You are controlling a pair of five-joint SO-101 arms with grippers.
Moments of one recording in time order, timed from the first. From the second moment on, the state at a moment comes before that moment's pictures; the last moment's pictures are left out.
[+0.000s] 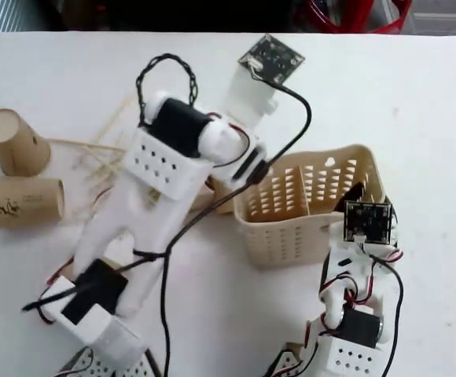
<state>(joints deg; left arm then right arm) 28.5 6.5 -33.4 101.8 -0.5 11.7 -102.5 94.0 32.0 18.3</state>
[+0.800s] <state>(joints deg) 28.0 5.8 -5.4 74.6 -4.4 9.5 -102.5 93.8 34.8 21.0</state>
